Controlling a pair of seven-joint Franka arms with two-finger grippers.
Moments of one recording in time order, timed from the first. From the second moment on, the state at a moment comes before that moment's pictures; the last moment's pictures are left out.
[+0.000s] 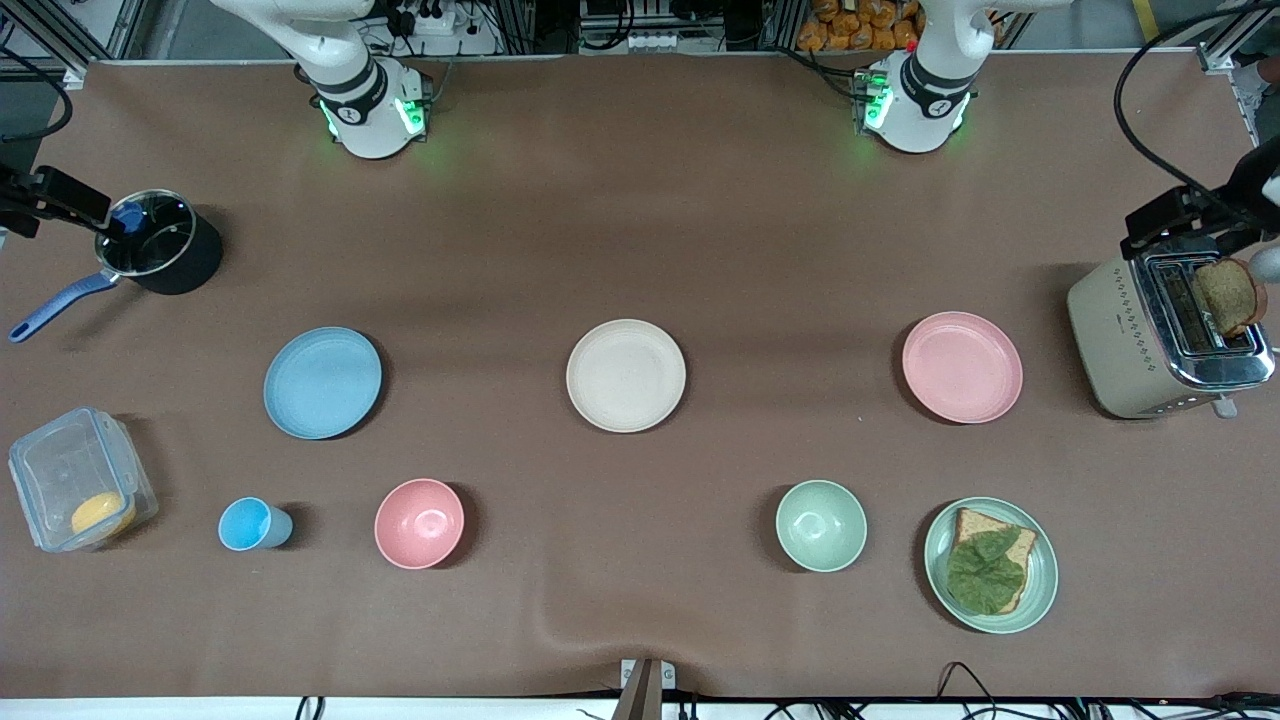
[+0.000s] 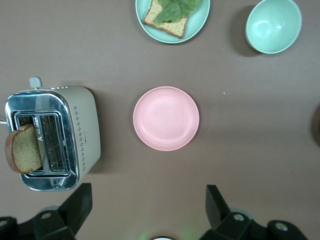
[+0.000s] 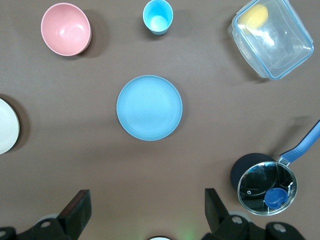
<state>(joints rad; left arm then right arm) -0.12 0.05 0.11 -1.50 0.02 1.49 -0.04 -0.09 -0.07 -0.02 -1.61 0.02 1.47 -0.03</state>
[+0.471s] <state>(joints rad) -0.03 0.16 0.11 -1.77 0.03 1.88 -0.07 -0.12 0.03 -0.03 -1.63 0.04 1.51 -0.03</state>
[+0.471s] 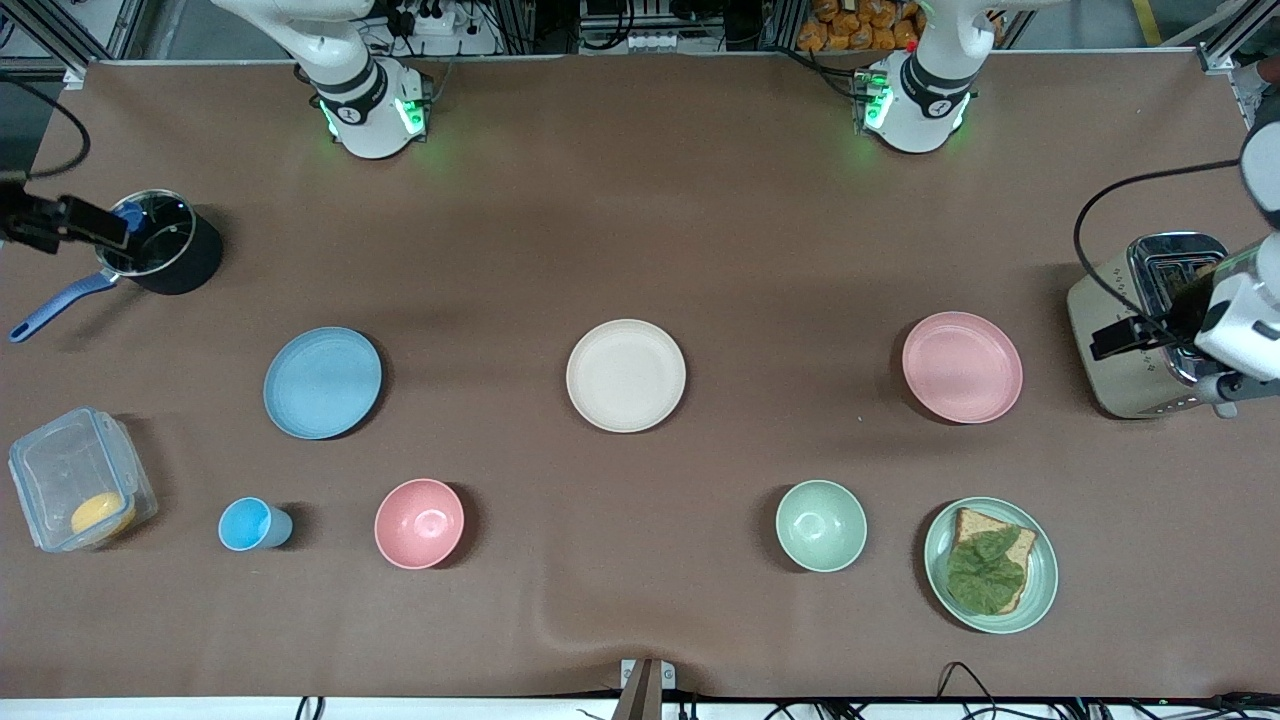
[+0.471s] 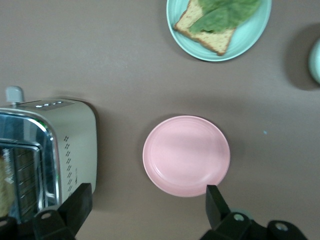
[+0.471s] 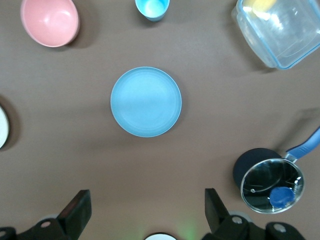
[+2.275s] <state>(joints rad) 0.09 0.39 0.09 -2.21 0.03 2.61 -0.03 -0.30 0.44 0.00 -2.13 0.22 2.33 -0.38</state>
